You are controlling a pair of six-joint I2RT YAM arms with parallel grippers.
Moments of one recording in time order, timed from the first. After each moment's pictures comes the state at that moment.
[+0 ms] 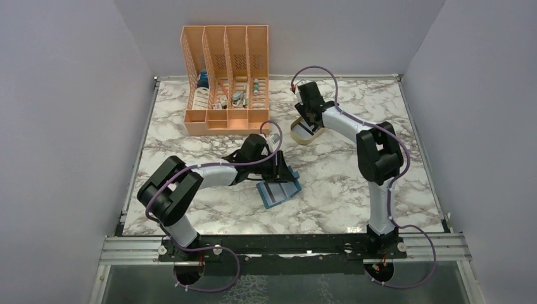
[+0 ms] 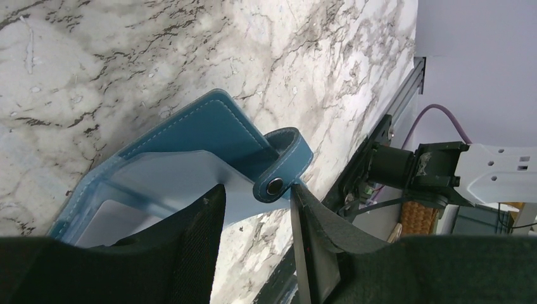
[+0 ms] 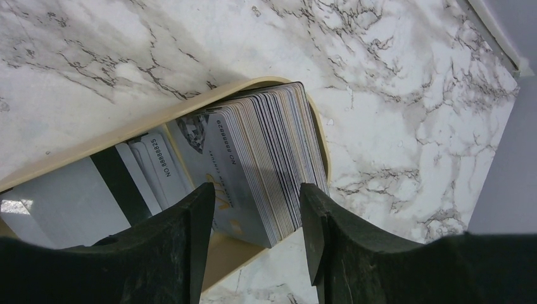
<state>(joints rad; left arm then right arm) -0.69 1.64 0.75 0.23 0.55 -0.82 0.45 2.11 1.59 -0.31 0.43 -0.33</state>
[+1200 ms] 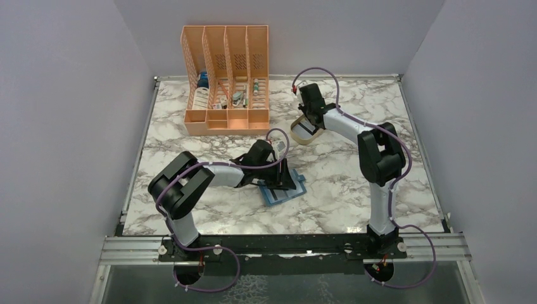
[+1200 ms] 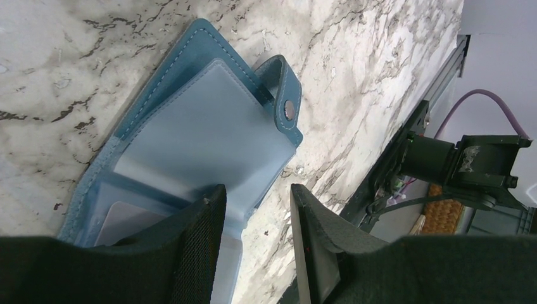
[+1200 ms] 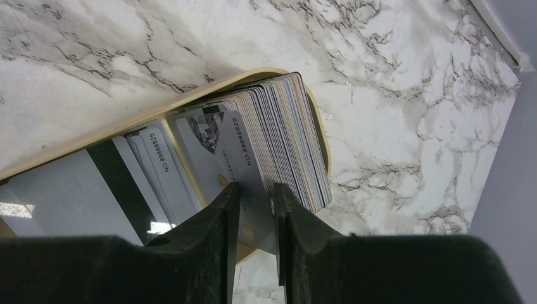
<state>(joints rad) -0.74 1.74 0.76 0.23 0.52 -0.79 0.44 2.09 1.55 -0.26 0.44 -0.33</state>
